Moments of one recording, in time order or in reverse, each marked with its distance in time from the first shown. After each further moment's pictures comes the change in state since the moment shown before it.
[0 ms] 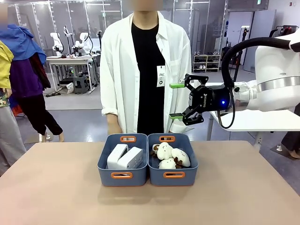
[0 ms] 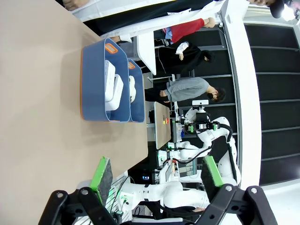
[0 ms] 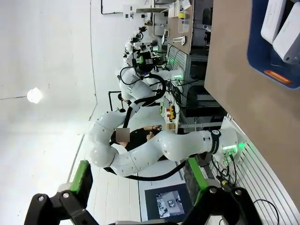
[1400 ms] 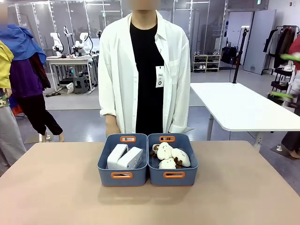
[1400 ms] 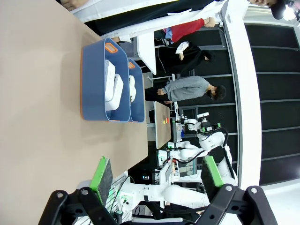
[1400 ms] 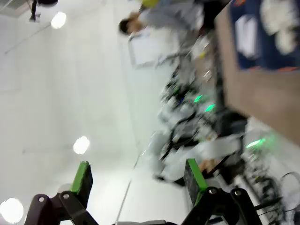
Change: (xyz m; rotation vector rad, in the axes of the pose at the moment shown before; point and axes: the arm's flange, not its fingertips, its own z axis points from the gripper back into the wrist) left arm 0.000 0.000 -0.001 0.000 0.001 0.000; right arm -0.107 0.035 0.301 0.159 -0.333 -0.174
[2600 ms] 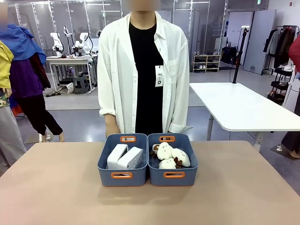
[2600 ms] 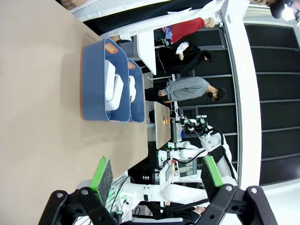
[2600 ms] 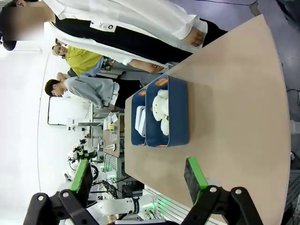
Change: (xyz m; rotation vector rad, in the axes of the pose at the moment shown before) left arm 0.000 0.000 0.000 0.000 -0.001 0.000; right arm 0.031 -0.003 0.135 -0.396 -0.376 0.374
